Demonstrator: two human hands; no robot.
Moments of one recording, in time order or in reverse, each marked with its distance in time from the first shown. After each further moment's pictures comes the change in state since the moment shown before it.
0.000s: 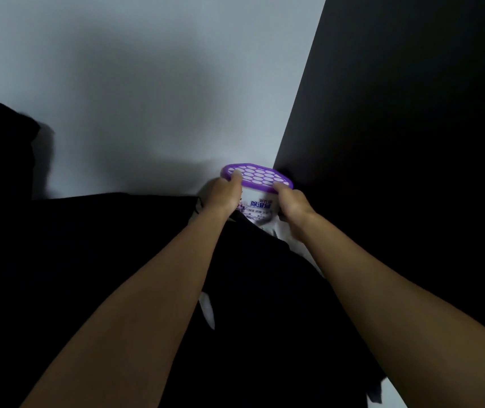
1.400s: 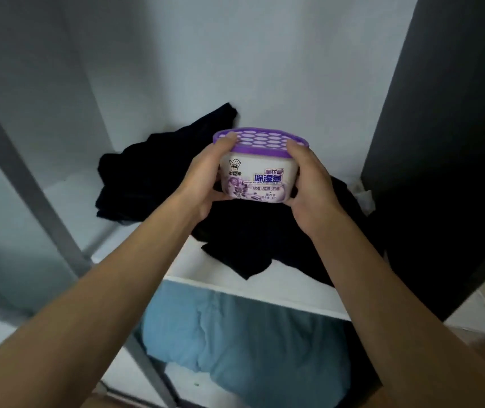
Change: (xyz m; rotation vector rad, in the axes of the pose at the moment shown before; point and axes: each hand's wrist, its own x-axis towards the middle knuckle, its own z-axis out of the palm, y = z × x) left_hand -0.416 0.023 -0.132 -0.541 0.359 0.087; right_hand -0.321 0.016 -0.075 0.662 -0.790 -0.221
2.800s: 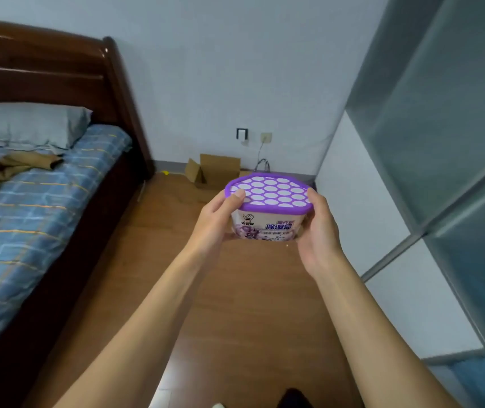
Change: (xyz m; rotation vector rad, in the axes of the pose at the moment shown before) left_hand -0.742 -0.068 -0.463 -0.081 1.300 0.043; right_hand -0.591 0.351 0.444 -0.191 -1.032 0.768
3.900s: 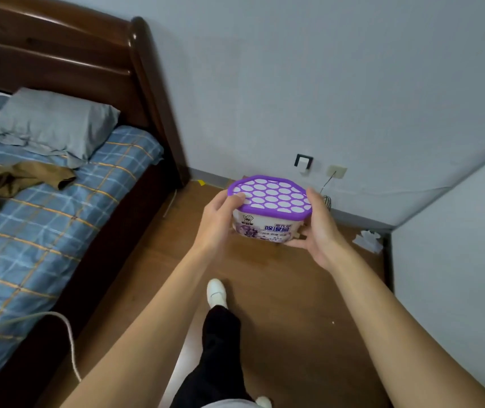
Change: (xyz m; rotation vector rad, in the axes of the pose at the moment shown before) left_hand 0.549 0.012 -0.181 0.005 0.398 -0.082; right_hand 0.586 0.027 0.244 -0.437 -0.306 0.304
